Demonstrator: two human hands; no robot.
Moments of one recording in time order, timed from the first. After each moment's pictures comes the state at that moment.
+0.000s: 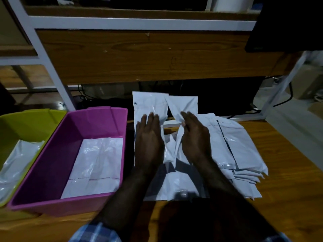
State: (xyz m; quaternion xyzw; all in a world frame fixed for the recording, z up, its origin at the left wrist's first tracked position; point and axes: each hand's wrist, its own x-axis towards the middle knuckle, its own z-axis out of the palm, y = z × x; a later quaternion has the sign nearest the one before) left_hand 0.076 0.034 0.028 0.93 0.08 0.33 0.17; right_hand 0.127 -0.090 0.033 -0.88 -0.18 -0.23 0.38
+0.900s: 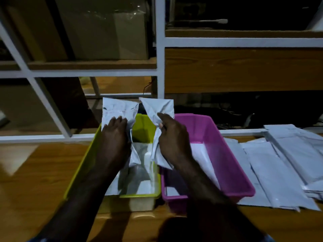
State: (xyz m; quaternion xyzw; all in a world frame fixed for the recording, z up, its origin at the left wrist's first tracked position) left_hand -0.105 0.397 0.083 0.95 0.14 0.26 0.05; right_hand -0.037 0.246 0.088 -0.85 -0.28 -0.15 0.43
